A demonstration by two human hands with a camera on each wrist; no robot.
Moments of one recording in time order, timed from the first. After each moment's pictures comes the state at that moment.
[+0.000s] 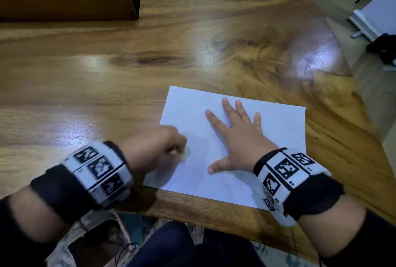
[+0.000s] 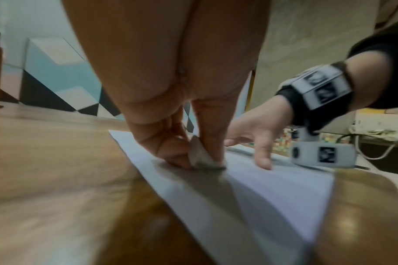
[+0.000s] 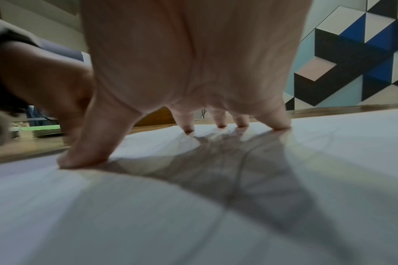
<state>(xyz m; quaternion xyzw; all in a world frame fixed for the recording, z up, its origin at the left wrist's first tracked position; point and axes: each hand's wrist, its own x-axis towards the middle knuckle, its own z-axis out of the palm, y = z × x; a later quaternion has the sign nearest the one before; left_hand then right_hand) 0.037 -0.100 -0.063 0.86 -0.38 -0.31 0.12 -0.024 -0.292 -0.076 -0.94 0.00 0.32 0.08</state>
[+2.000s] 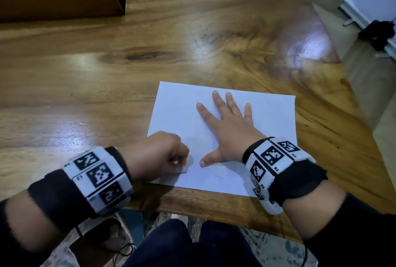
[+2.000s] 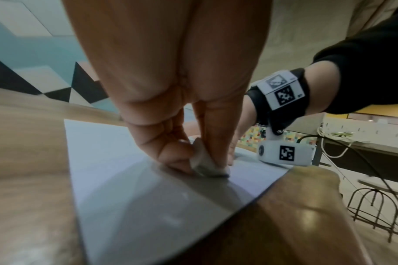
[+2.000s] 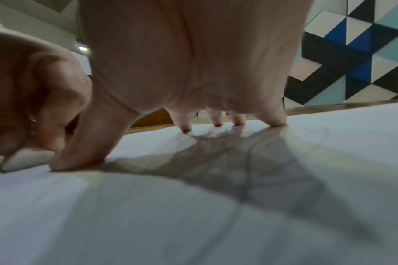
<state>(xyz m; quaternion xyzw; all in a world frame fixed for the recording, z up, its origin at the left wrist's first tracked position) 0.017 -0.112 -0.062 0.82 -0.43 -0.35 0.12 -0.026 -0.291 -0.078 -0.95 0.00 0.31 0.08</state>
